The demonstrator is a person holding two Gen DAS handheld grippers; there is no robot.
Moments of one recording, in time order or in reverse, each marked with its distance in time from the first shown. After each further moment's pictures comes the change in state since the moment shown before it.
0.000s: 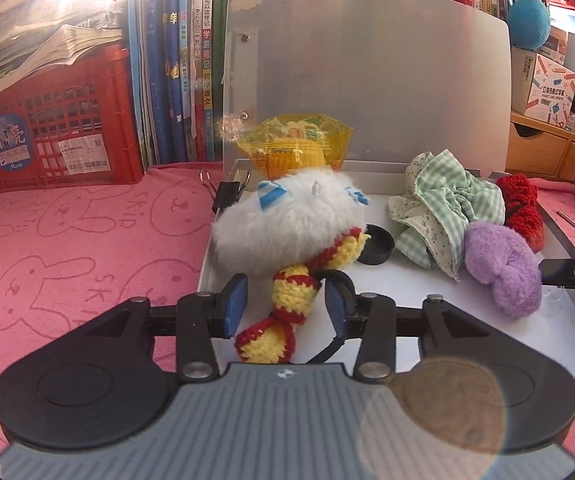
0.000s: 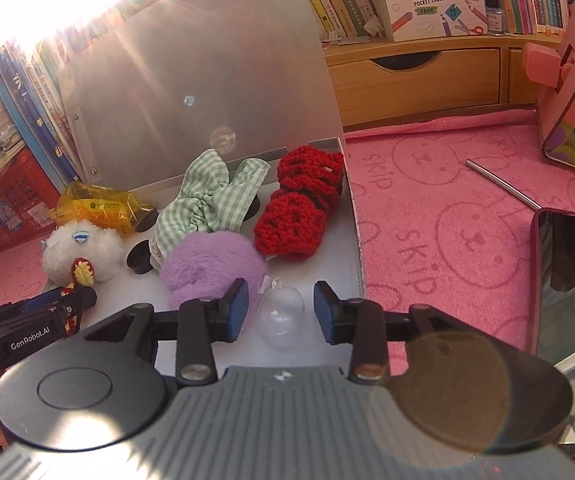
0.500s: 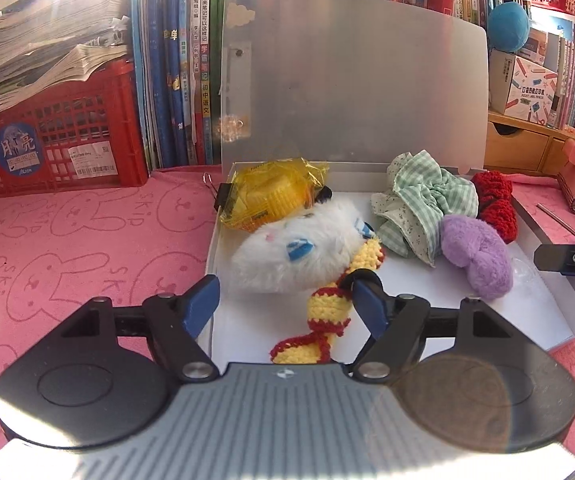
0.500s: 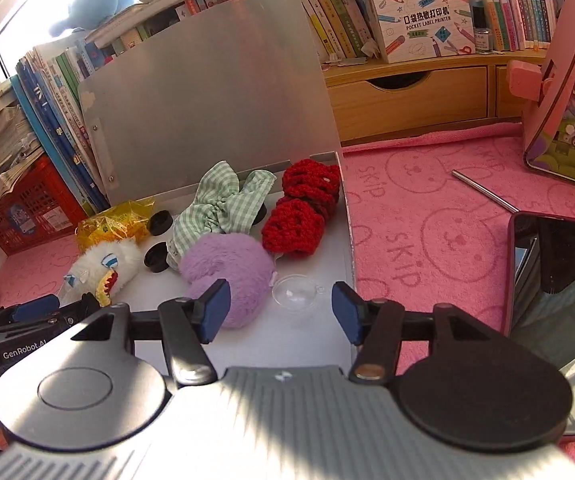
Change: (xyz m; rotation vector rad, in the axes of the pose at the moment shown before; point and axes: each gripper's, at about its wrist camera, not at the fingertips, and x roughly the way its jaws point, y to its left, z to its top) left arm -0.033 -0.005 -0.004 0.025 -0.005 -0.004; right arm -0.031 0.004 -0.008 -0.033 -0.037 0.005
